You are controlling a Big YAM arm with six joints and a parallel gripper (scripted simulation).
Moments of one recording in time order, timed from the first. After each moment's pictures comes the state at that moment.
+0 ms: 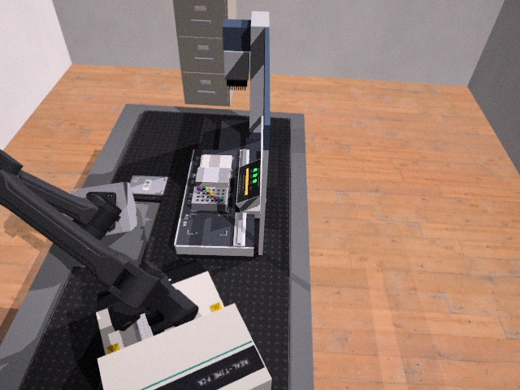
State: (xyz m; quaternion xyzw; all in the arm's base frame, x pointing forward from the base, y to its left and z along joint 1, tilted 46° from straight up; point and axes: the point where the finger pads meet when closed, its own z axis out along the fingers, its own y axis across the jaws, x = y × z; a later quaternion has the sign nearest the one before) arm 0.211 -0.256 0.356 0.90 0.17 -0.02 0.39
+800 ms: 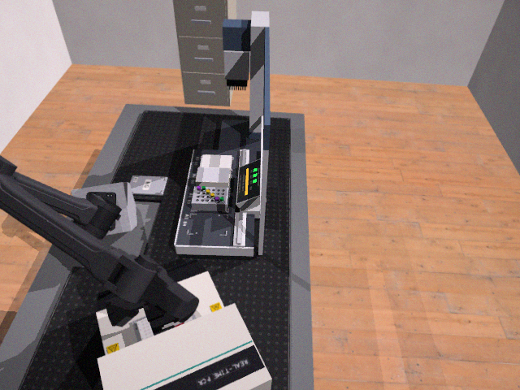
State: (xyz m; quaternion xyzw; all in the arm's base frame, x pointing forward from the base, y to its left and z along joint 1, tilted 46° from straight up) arm 0.213 -0.238 0.381 0.90 0.17 -0.01 0.39
